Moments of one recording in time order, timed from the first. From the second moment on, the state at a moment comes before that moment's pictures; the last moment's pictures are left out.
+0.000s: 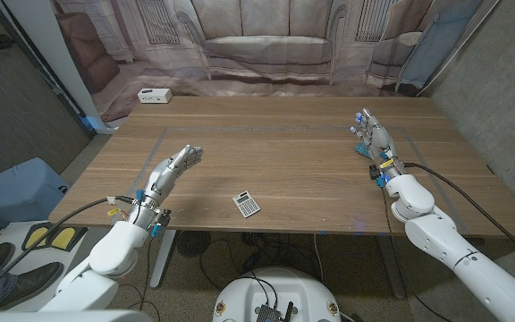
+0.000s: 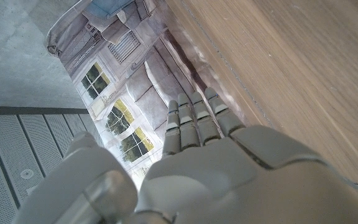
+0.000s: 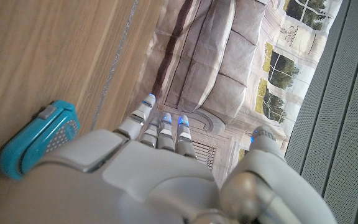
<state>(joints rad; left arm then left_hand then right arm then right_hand) 1.52 0.72 0.08 -1.81 -0.26 -0.55 0.19 0.26 -0.03 0.12 0.01 0.20 0.40 0.10 0.22 0.18 0.42 0.06 0.26 0.20 0.37 0.06 0.21 0.18 0.31 0.10 0.22 0.17 -1.09 -0.62 -0.27 -1.59 0.55 0.37 -0.15 0.22 0.02 0.24 -0.11 0.19 0.16 0.08 0.20 0.18 0.11 0.13 0.22 0.19 -0.01 0.06 0.22 0.21 0.26 -0.02 0.22 0.17</state>
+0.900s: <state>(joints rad) 1.63 0.65 -0.07 -1.89 0.28 -0.54 0.41 0.27 -0.03 0.11 0.00 0.21 0.50 0.08 0.23 0.18 0.50 0.04 0.27 0.20 0.44 0.04 0.22 0.18 0.38 0.10 0.23 0.17 -1.14 -0.59 -0.29 -1.67 0.47 0.35 -0.25 0.22 0.02 0.24 -0.11 0.19 0.16 0.08 0.20 0.18 0.11 0.13 0.22 0.19 -0.01 0.06 0.22 0.21 0.27 -0.01 0.21 0.17</state>
